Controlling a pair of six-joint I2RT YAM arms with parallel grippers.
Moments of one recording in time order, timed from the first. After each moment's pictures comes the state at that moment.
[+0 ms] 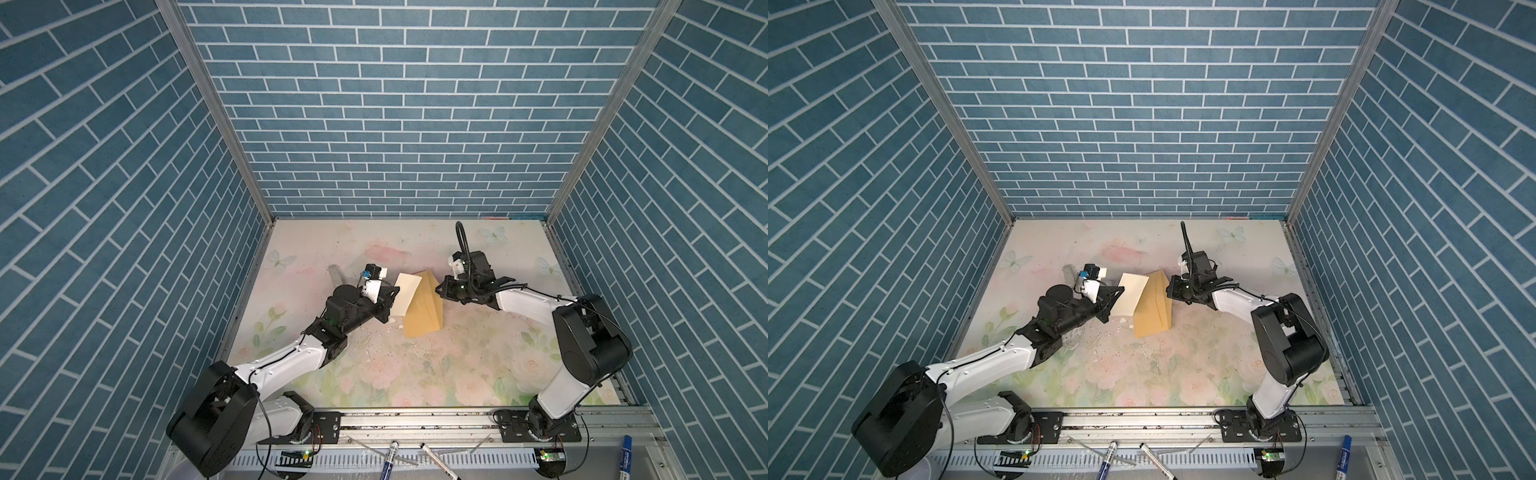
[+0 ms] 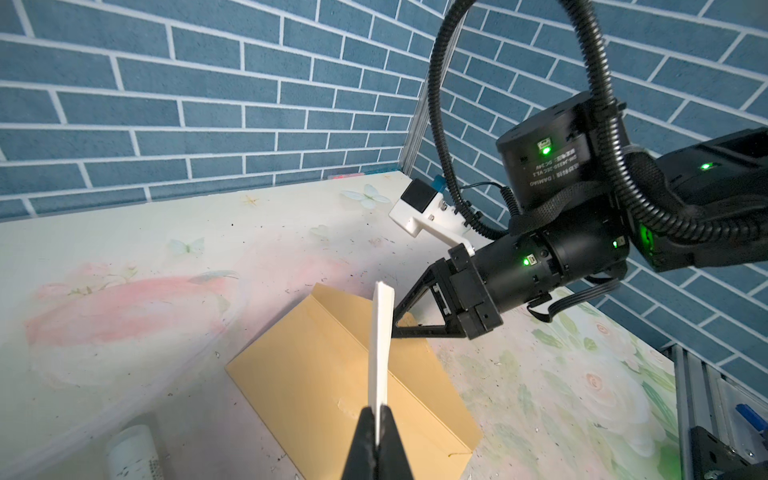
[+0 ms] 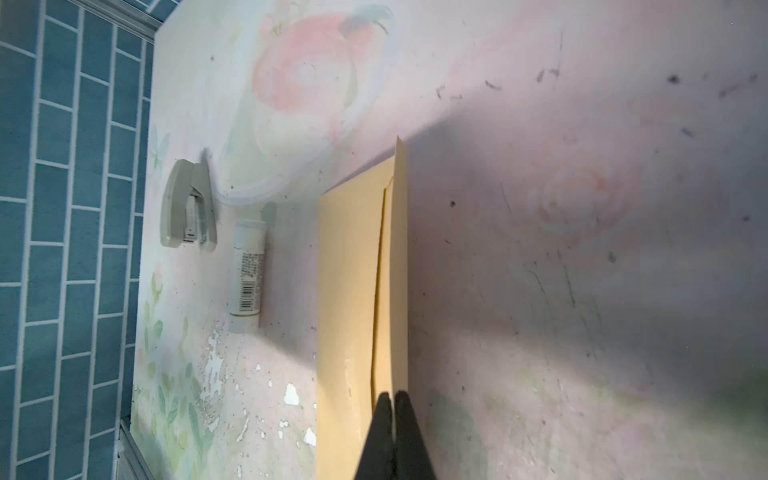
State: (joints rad) left arm -0.60 1.23 0.49 0.52 0.25 -0.25; right arm 0.51 1.70 0.94 -0.08 -0.36 0.62
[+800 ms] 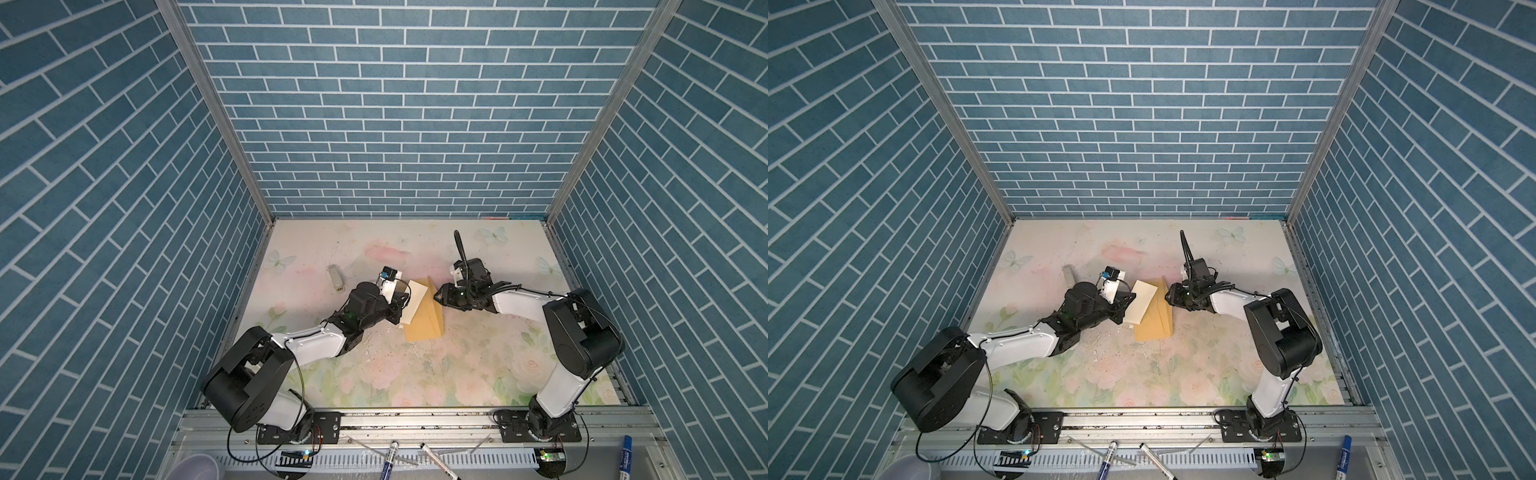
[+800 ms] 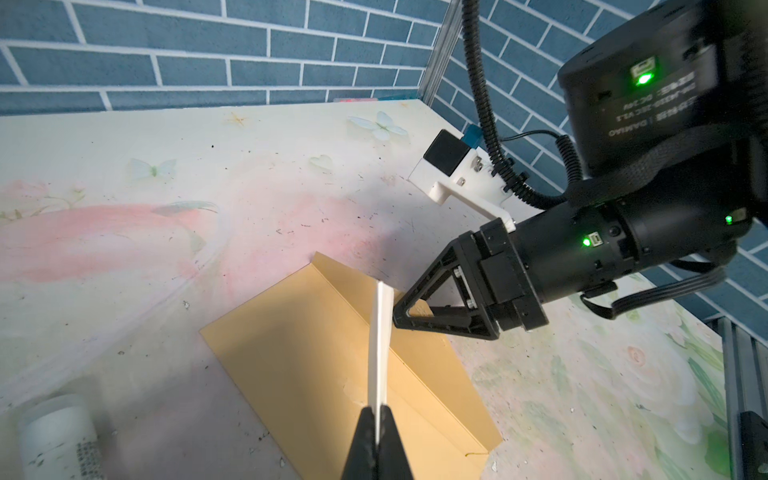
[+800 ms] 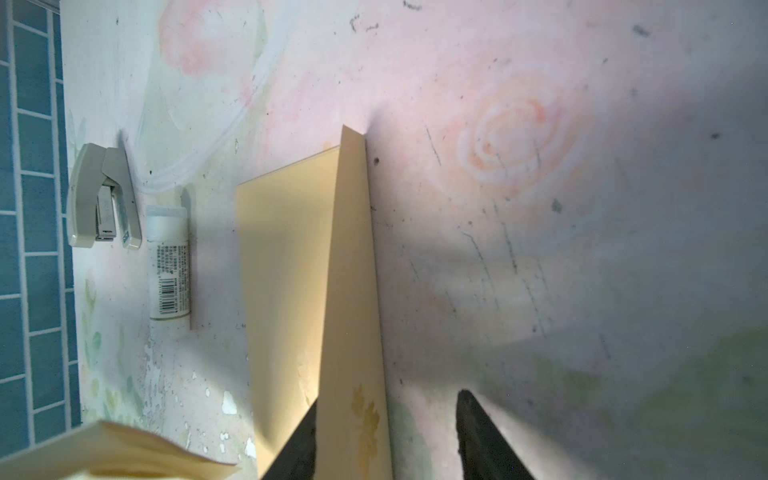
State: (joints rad) left arm -0.66 1.46 0.57 0.49 0.19 -0.26; right arm 0.51 1.74 0.92 -0.11 -0.30 0.60
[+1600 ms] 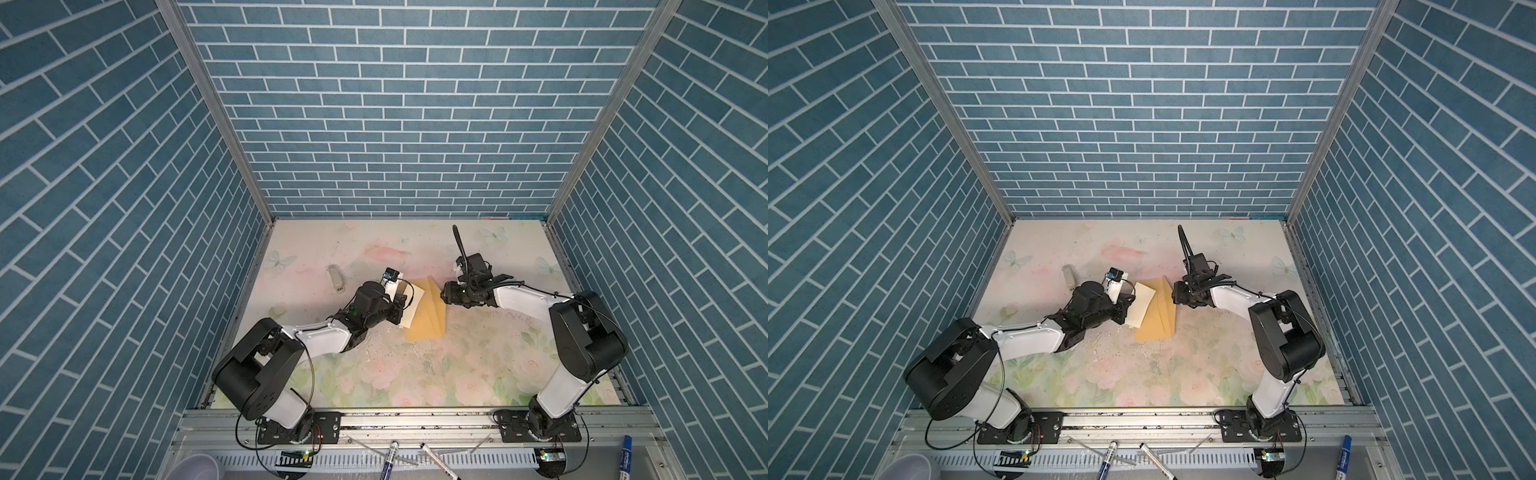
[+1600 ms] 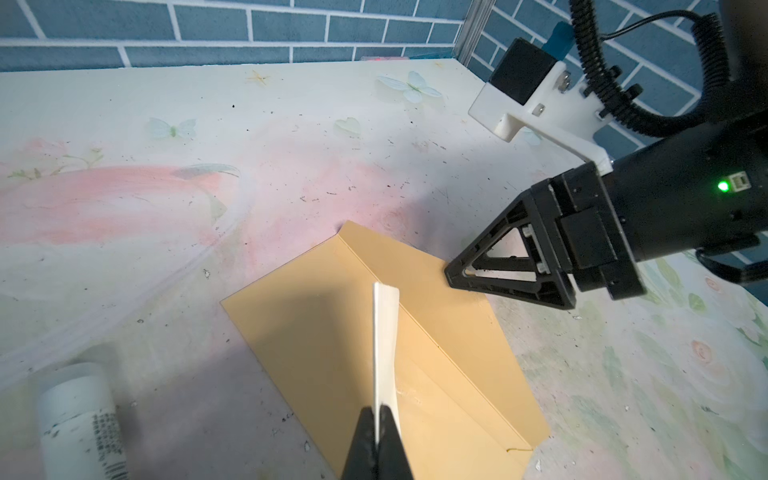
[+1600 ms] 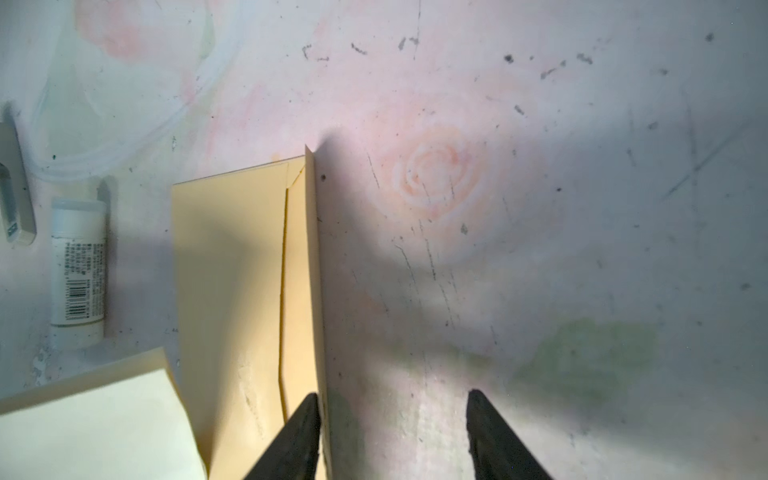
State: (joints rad) left arm -0.66 1.53 0.61 0.45 0.13 -0.25; right arm 0.51 1.72 1.00 -0.30 -0.13 0.45
